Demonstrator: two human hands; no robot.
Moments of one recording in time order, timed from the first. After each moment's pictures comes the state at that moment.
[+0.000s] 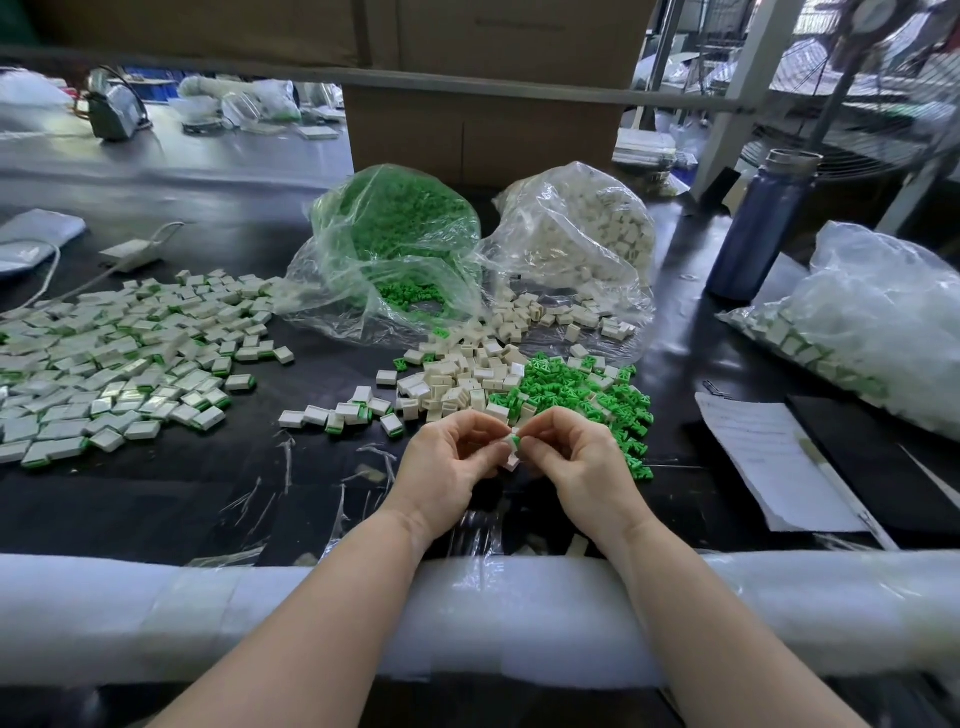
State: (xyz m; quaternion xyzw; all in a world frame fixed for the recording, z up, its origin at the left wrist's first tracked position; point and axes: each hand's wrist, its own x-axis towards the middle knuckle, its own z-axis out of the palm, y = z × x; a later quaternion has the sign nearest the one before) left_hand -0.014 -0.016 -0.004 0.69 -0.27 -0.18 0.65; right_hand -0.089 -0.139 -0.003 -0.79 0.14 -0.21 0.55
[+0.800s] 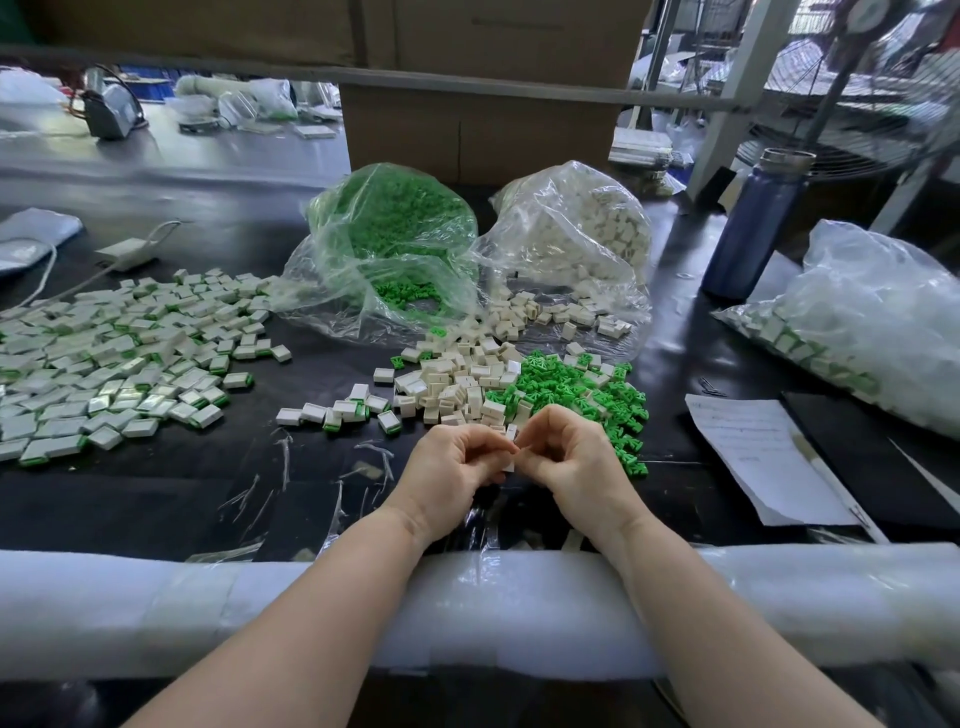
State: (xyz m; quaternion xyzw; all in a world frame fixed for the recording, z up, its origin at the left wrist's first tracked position) left_hand -0.018 -0.016 -0.002 0.71 -0.31 -0.20 0.60; right_hand -0.092 -0.136 0.003 -0.80 0.12 -0.19 0.56
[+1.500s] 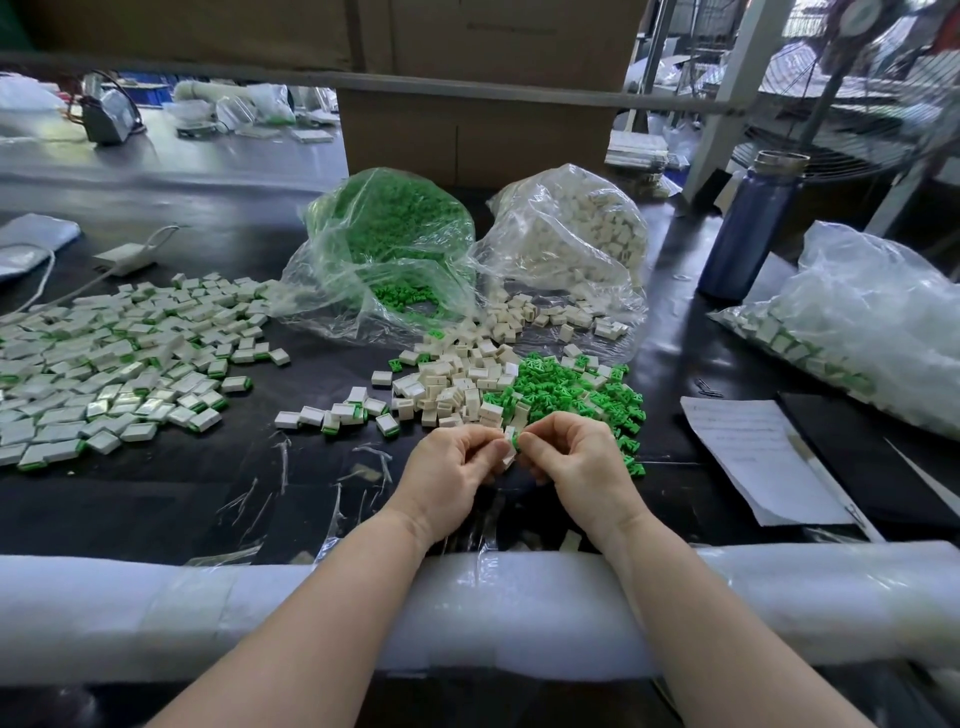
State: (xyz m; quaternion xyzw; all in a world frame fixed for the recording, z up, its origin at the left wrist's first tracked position) left_hand -0.015 -0.017 -0.006 0.77 -0.32 -0.13 0.53; right_hand -0.089 -0.140 -0.003 -0.77 0.17 -0.22 0.58
